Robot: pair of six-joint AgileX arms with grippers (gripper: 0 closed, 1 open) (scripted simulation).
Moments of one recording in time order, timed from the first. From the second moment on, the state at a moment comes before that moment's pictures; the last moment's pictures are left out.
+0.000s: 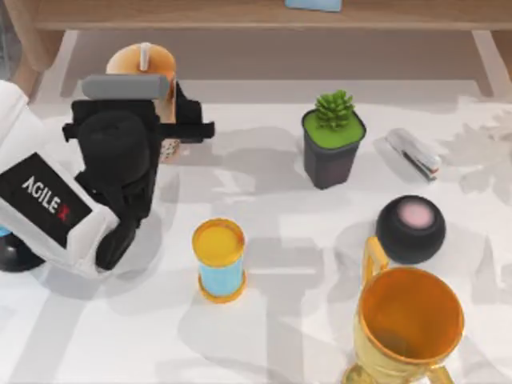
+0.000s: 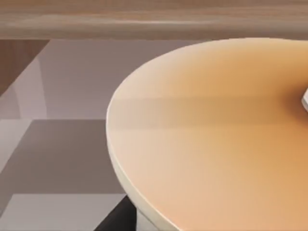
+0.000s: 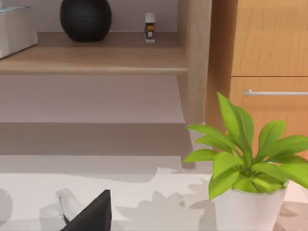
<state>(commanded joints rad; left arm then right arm) -0.41 2.10 0.78 1.22 -0.36 -0.03 0.00 0.00 0.00 0.00 0.00 0.00</state>
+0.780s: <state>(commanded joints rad) -0.51 2.00 0.89 1.11 -0.37 -0.06 0.00 0.00 0.00 0.00 0.00 0.00</state>
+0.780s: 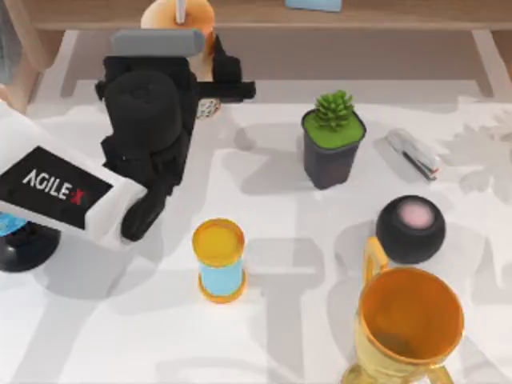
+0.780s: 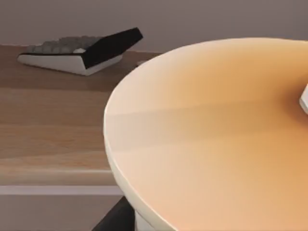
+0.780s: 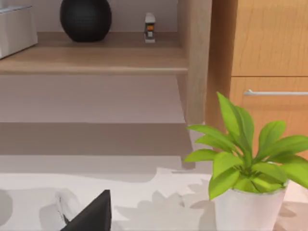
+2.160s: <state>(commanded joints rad) -0.34 1.84 1.51 0.14 -0.30 -0.05 0.00 0.00 0.00 0.00 0.00 0.00</state>
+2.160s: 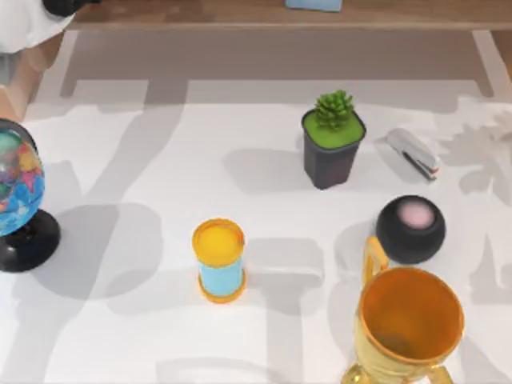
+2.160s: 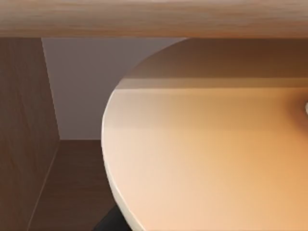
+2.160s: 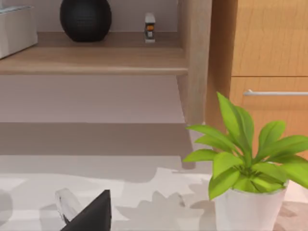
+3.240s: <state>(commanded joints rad) -0.42 1.87 1.48 0.18 -0.15 0.22 0.00 0.00 0.00 0.00 0.00 0.00</state>
